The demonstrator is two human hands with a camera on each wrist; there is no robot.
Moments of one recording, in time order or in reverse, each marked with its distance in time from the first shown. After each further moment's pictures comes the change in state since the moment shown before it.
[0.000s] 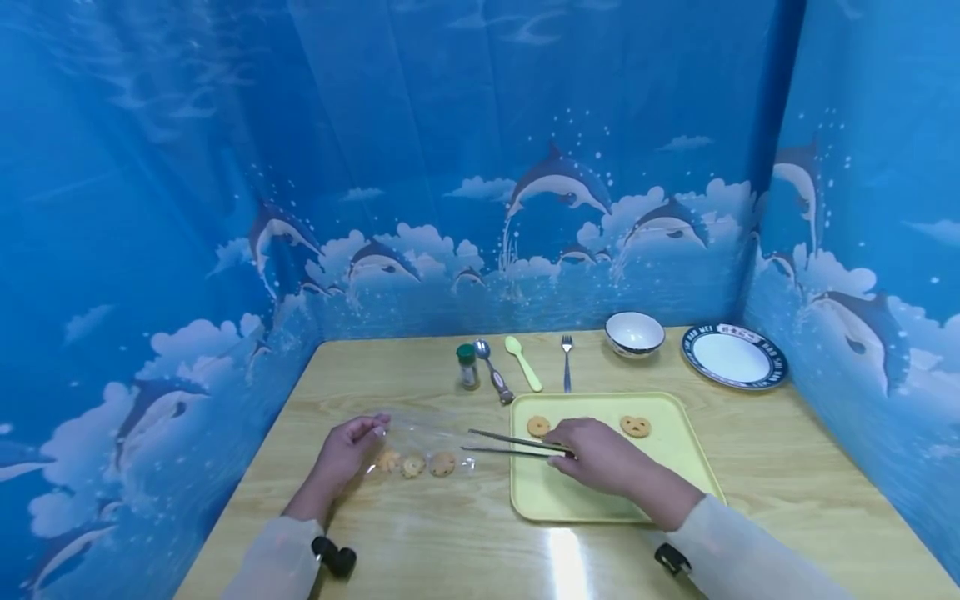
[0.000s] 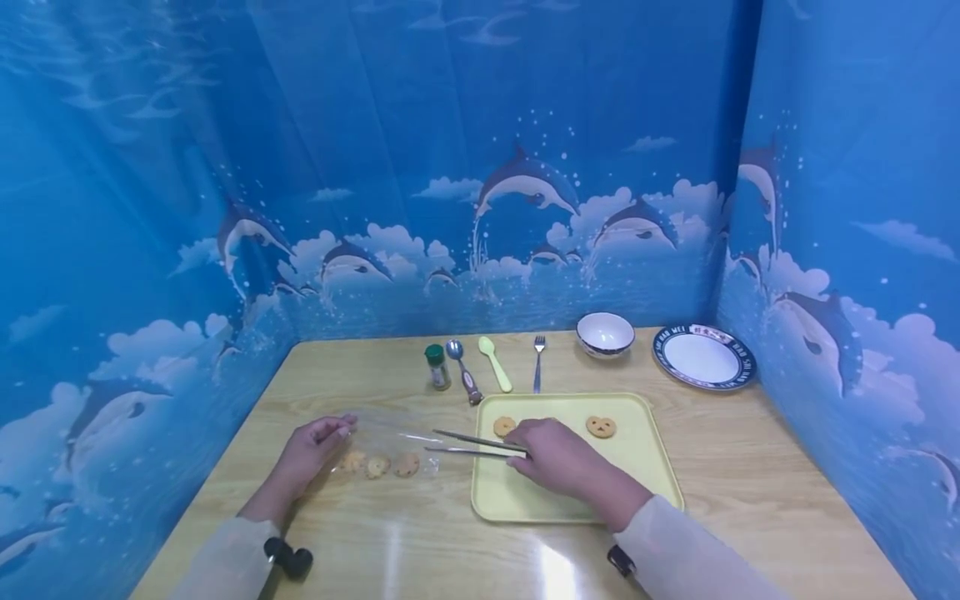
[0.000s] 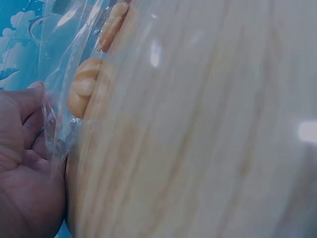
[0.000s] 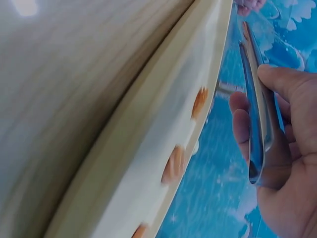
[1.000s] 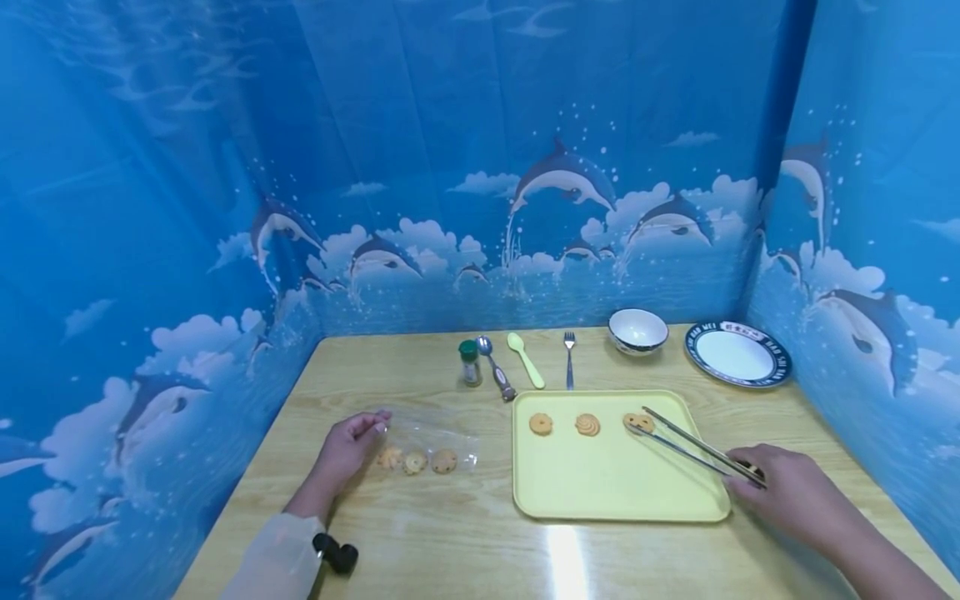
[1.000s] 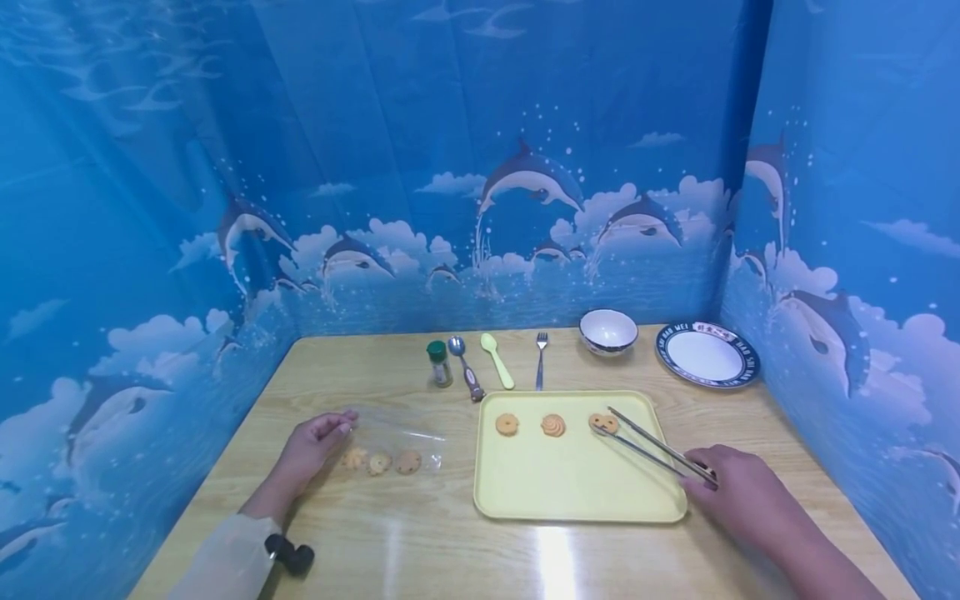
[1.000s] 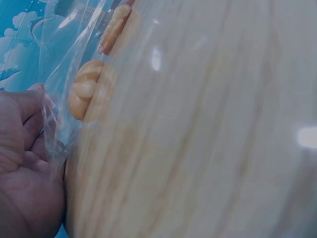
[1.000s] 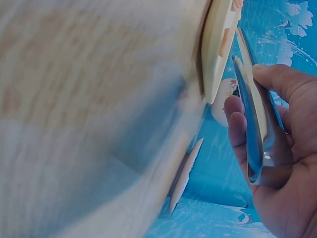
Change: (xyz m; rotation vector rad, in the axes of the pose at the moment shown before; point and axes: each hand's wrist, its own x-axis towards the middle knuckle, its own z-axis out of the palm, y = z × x) left_hand 0.000 0.000 0.000 0.032 0.018 -0.007; right_hand -0.170 0.105 -0.051 -0.128 0.194 0.406
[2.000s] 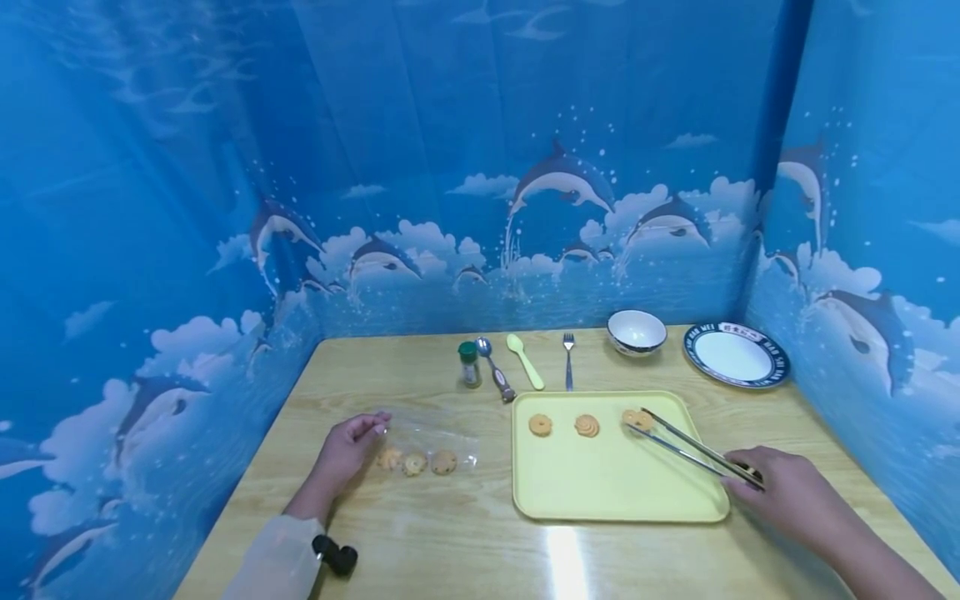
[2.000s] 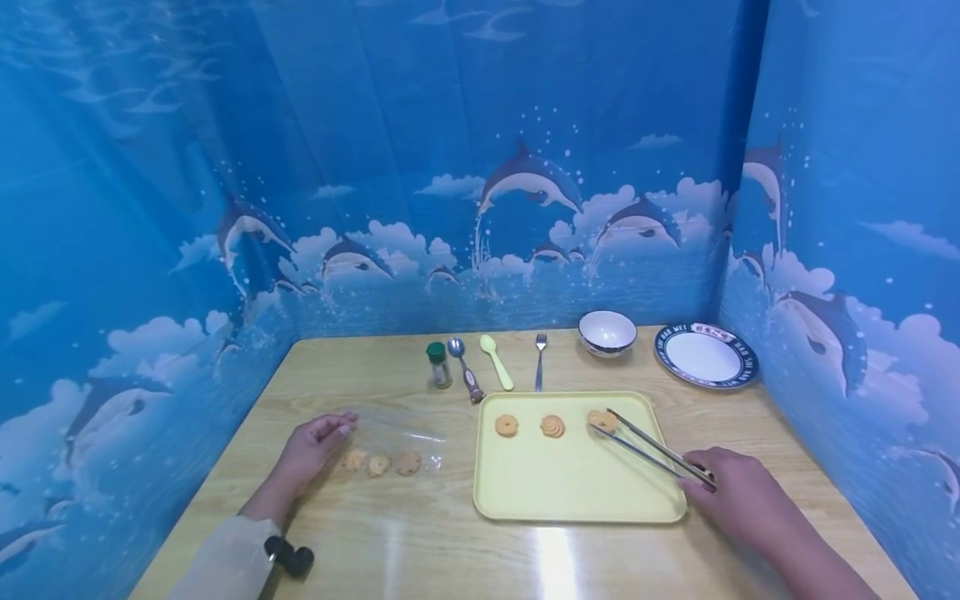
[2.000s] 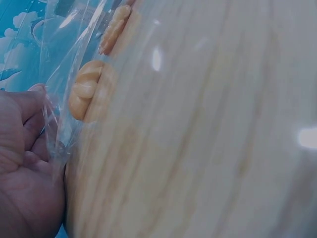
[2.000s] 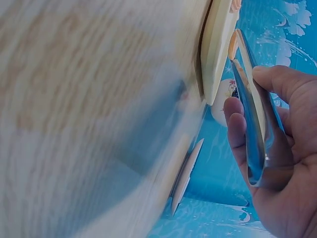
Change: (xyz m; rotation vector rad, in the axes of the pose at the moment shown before) left_hand 0.000 0.000 0.000 0.020 -0.007 -0.007; right_hand -0.003 -0.003 -0.001 0.018 -0.023 0.024
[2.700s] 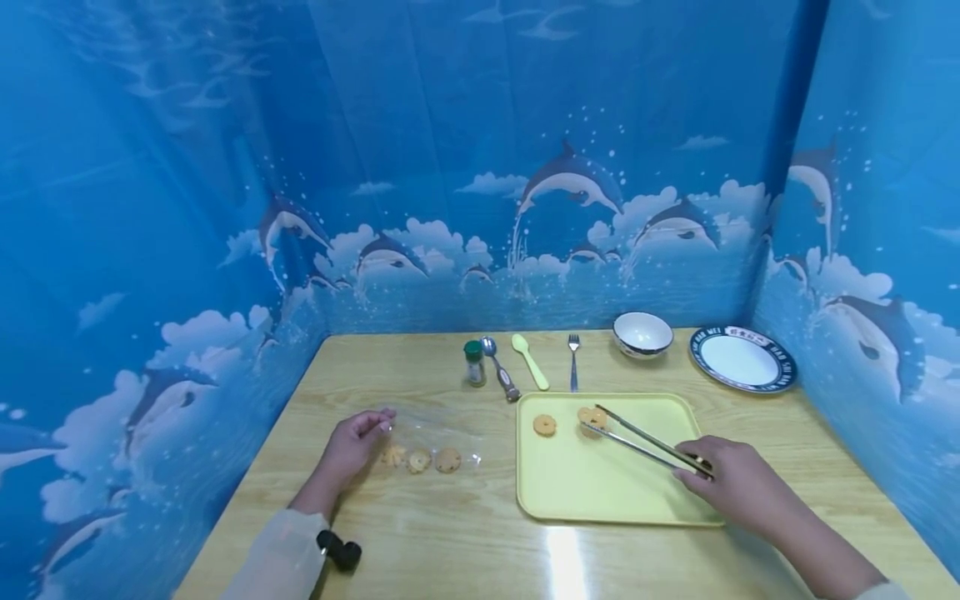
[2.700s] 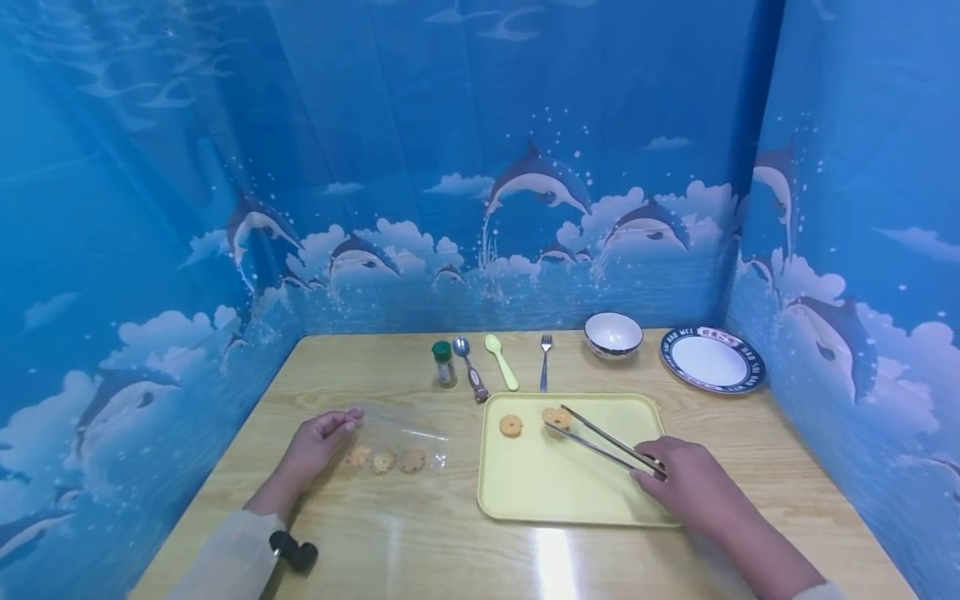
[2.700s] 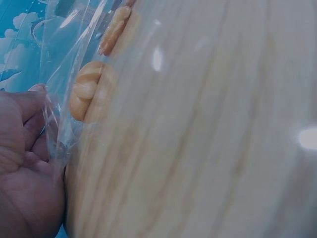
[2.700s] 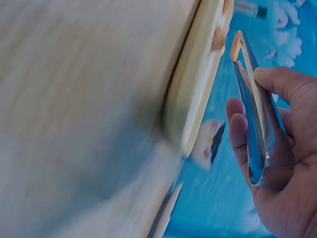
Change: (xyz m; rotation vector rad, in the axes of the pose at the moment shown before) left_hand 0.001 0.000 0.000 -0.027 -0.004 -0.002; right_hand 0.030 -0.053 0.015 0.061 0.001 -0.083
